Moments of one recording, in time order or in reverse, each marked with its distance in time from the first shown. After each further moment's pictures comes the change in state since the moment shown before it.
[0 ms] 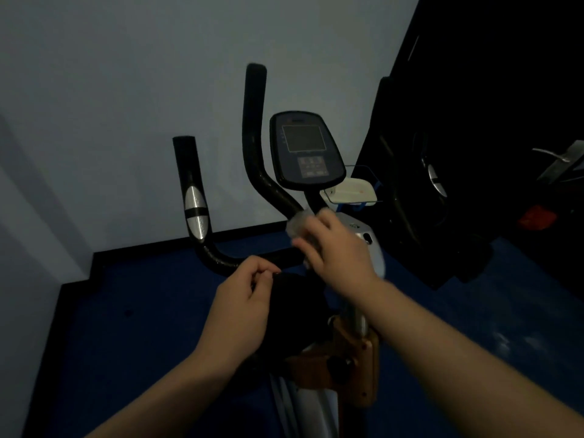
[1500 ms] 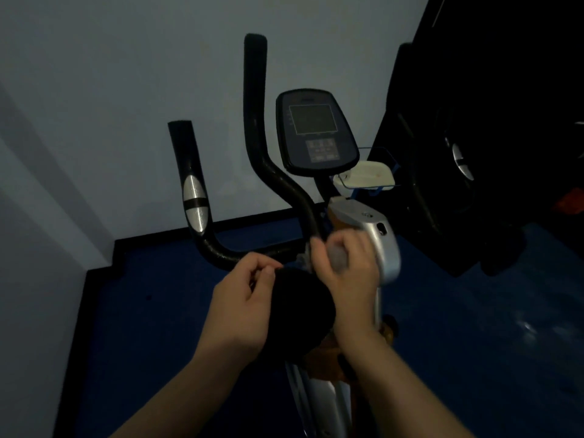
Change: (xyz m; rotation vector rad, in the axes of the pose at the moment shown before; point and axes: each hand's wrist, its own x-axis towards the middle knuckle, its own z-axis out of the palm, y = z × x) left_hand -0.004 0.004 0.003 -0.039 0.039 -0.092; right_hand -0.038 -0.027 0.024 0.455 0.371 0.464
